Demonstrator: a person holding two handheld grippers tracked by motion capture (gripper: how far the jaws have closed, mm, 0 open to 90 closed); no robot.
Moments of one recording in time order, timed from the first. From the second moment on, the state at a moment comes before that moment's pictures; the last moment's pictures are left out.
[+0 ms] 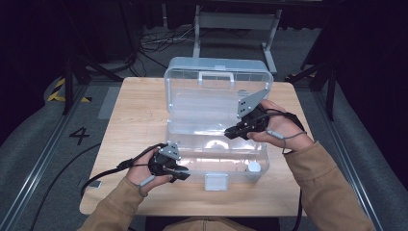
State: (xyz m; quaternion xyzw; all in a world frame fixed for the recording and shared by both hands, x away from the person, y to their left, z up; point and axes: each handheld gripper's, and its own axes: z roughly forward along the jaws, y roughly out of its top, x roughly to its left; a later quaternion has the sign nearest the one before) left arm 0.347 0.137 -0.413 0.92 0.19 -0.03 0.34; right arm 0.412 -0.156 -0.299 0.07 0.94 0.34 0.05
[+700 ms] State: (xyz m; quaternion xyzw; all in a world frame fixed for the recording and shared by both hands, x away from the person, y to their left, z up) left arm 0.347 0.137 -0.413 0.92 0.19 -0.03 0.34; right arm 0.404 -0.155 -0.302 0.06 0.94 0.34 0.05
